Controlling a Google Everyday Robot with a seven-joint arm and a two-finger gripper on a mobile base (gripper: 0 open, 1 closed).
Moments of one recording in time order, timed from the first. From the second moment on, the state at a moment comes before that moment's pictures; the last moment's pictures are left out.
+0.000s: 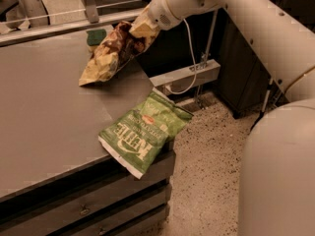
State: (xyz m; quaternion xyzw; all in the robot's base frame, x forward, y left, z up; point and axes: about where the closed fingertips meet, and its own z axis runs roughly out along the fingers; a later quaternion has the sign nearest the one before) arm 0.736 0.054 0.945 -0.61 0.65 0.16 0.44
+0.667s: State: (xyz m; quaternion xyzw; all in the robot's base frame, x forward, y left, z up) arm 0.788 0.027 0.915 -0.52 0.67 0.17 0.51
